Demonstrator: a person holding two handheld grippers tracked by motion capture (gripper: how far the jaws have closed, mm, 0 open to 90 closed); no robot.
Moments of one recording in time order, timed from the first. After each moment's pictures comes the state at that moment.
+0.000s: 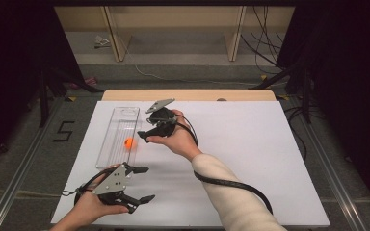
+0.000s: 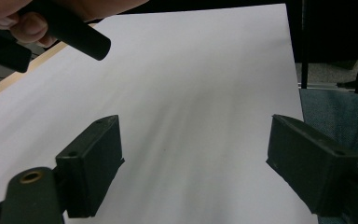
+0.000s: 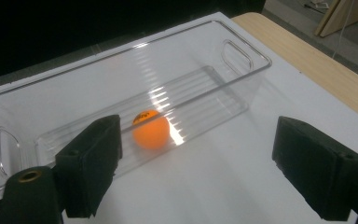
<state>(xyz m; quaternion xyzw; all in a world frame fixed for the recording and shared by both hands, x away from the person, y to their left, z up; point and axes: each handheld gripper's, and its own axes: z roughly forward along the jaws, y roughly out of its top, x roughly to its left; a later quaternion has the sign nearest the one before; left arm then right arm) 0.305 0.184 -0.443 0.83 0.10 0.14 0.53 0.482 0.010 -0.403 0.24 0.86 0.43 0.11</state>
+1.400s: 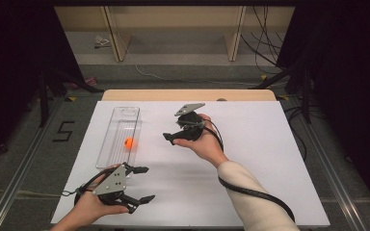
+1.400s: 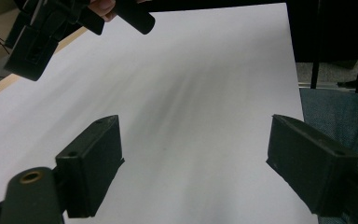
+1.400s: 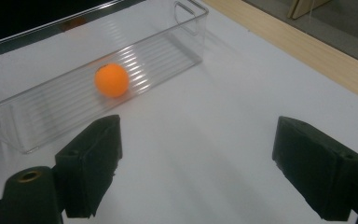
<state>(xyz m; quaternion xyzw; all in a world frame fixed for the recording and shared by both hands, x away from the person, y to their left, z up) 0.305 0.184 -0.443 0.83 0.10 0.14 0.53 0.474 -0.066 -0.410 0.29 0.85 0.42 0.12</state>
